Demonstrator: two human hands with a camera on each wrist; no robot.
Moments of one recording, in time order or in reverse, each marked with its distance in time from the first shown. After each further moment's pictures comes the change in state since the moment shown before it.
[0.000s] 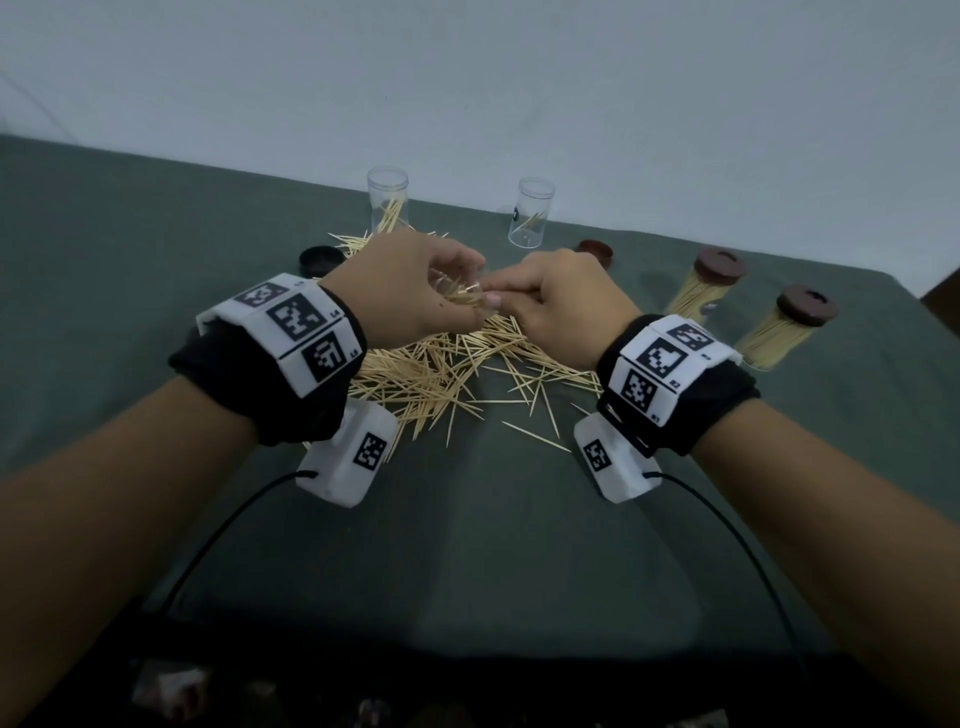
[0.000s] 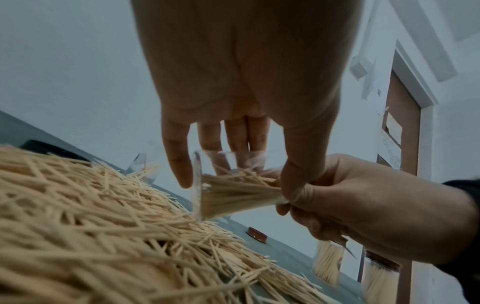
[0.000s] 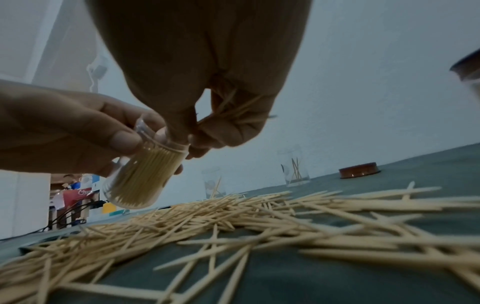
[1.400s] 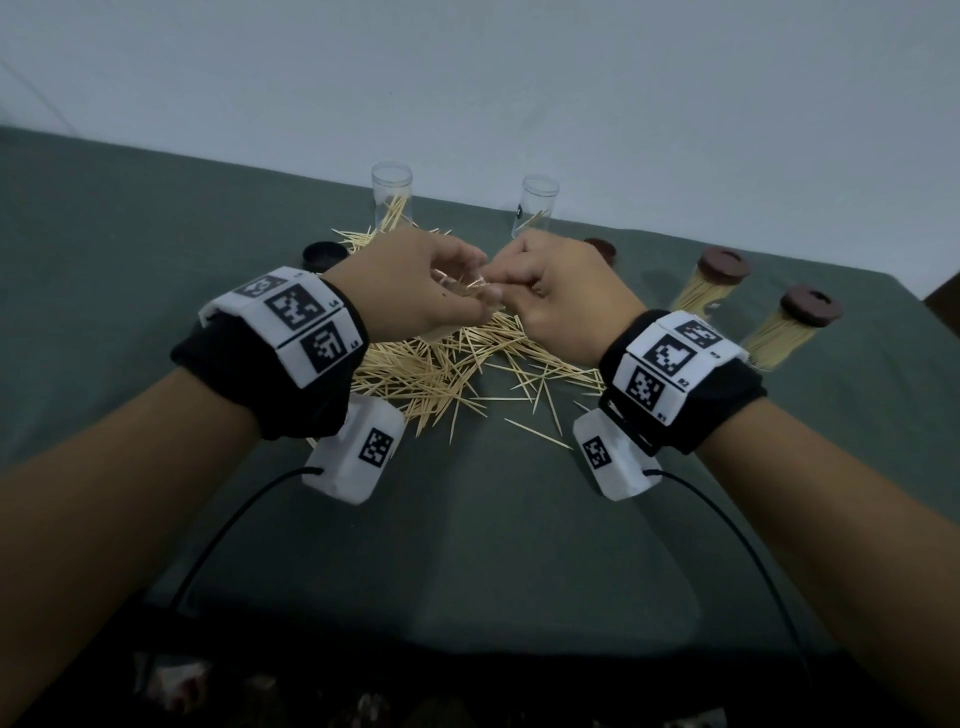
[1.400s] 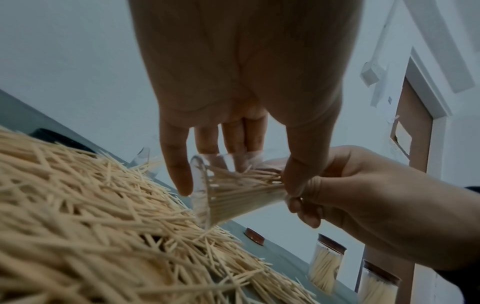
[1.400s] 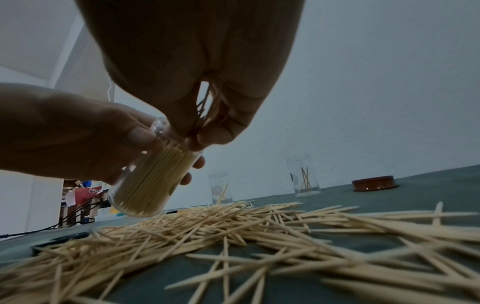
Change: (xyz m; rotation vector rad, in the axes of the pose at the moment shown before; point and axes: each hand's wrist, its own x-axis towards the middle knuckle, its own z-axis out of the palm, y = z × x) left_hand 0.000 -0.002 -0.001 -0.106 -0.034 -0.023; right_hand 0.004 -0.006 0.002 0.018 0.081 -0.066
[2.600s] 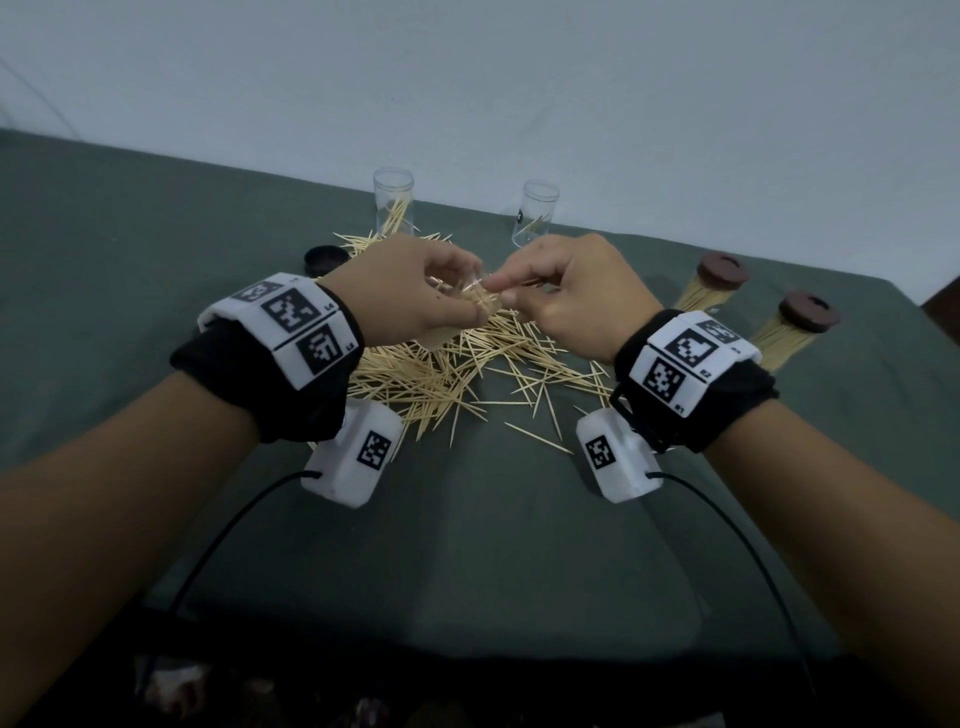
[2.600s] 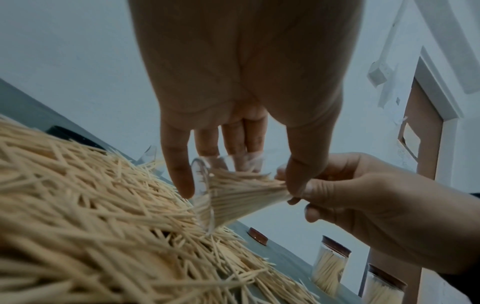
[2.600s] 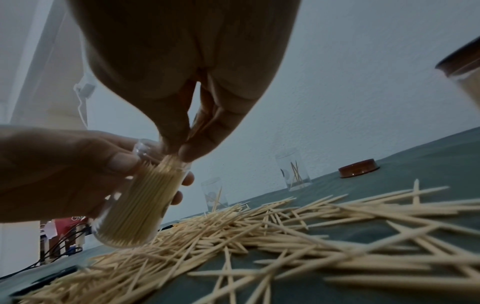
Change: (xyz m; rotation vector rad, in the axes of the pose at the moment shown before) left_hand -0.001 -0.001 -0.002 -0.038 0.000 -0.047; right_hand -0.002 0.005 -0.009 0.194 0.012 0.125
